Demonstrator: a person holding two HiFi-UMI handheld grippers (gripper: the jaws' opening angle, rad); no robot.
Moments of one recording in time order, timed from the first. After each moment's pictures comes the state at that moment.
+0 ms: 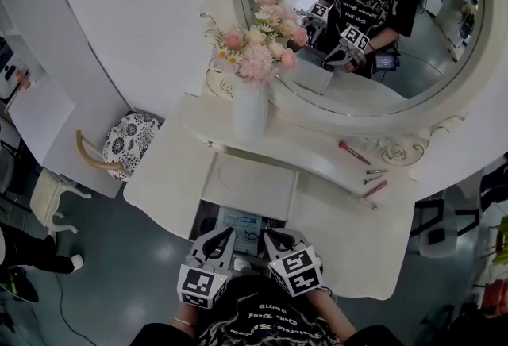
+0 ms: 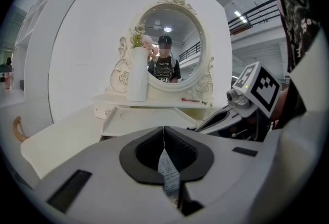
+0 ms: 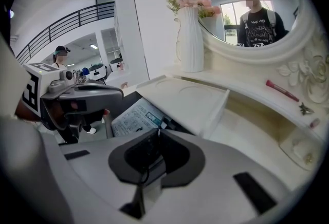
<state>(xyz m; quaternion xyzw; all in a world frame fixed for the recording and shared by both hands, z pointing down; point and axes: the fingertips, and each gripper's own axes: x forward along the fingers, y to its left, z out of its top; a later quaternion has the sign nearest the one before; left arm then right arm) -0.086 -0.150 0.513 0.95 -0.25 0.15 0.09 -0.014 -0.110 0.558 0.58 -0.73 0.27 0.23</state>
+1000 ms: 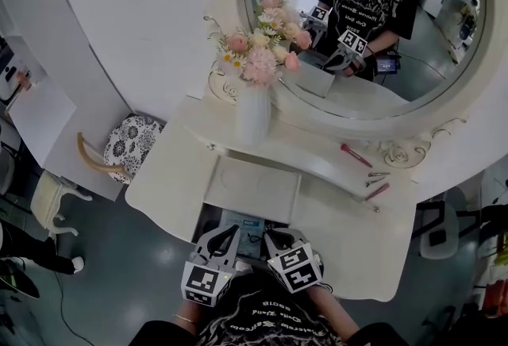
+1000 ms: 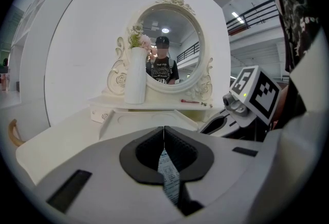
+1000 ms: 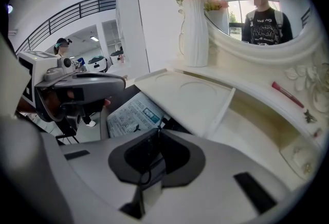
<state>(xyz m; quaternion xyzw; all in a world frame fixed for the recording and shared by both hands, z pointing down) -0.075 -0.160 0.510 0.96 -0.23 0.14 0.08 -0.016 -0.119 0.572 0.57 -0.73 0.28 0.27</state>
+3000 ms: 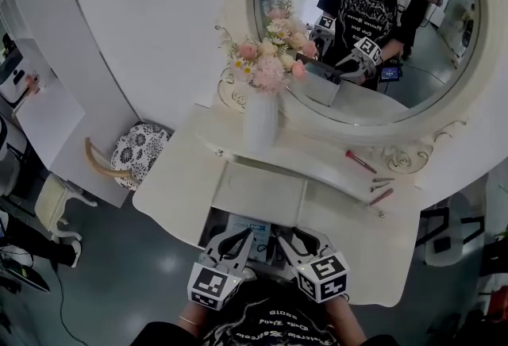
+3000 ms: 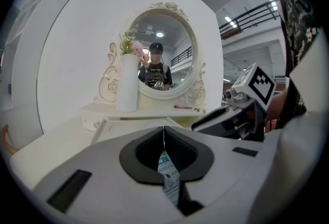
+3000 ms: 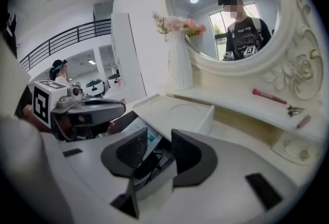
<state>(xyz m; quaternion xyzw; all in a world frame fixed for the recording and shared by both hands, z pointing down) -0.062 -0.150 0.489 0.97 -0.20 0.12 0.07 0.012 -0.109 0.517 0.62 -0.73 0.25 0.15</state>
